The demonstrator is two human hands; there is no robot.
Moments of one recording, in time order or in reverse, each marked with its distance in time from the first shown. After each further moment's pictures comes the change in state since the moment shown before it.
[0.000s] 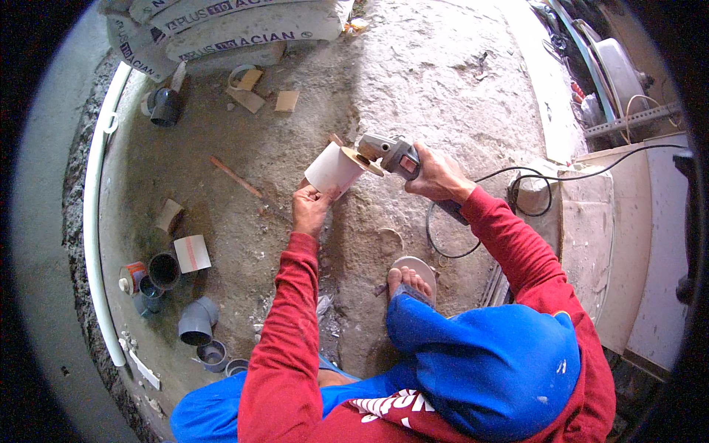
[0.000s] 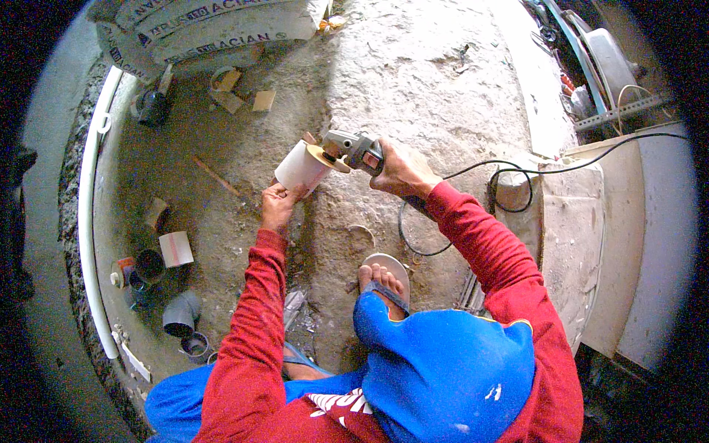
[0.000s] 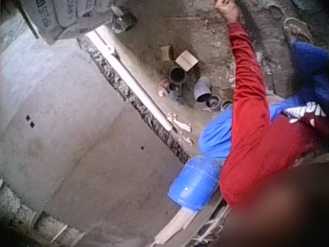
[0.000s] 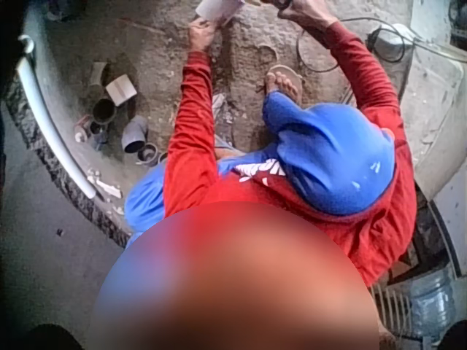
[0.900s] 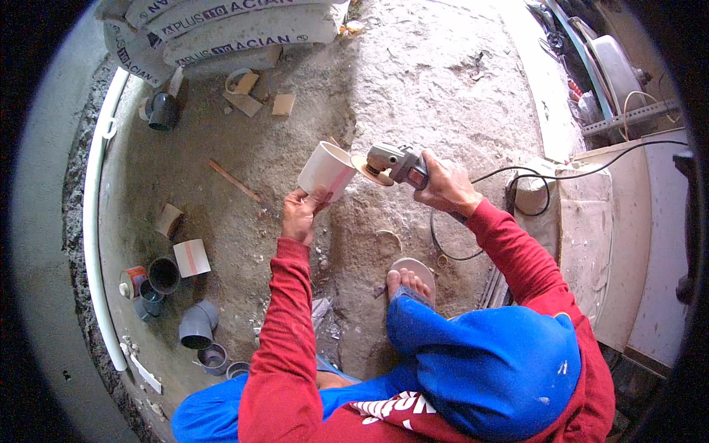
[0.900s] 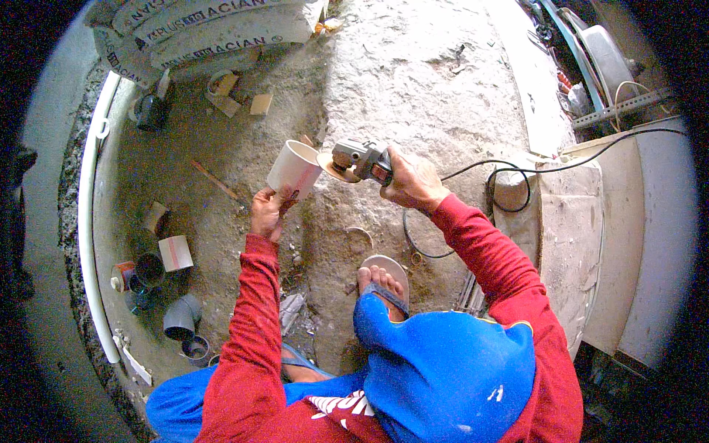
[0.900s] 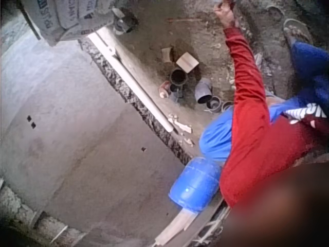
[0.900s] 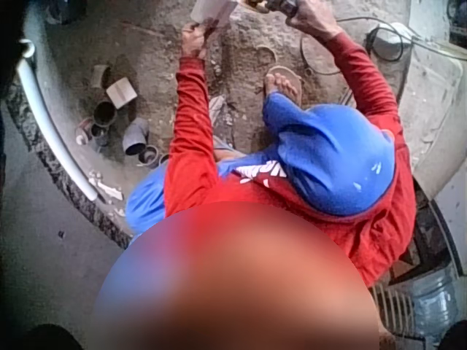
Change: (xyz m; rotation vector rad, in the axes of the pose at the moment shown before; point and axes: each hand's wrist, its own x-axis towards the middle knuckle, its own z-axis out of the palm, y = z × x) left_hand -0.011 0.025 -0.007 -0.294 -0.025 -0.119; right_hand -0.021 0.024 0.010 -0.104 0.134 -0.071
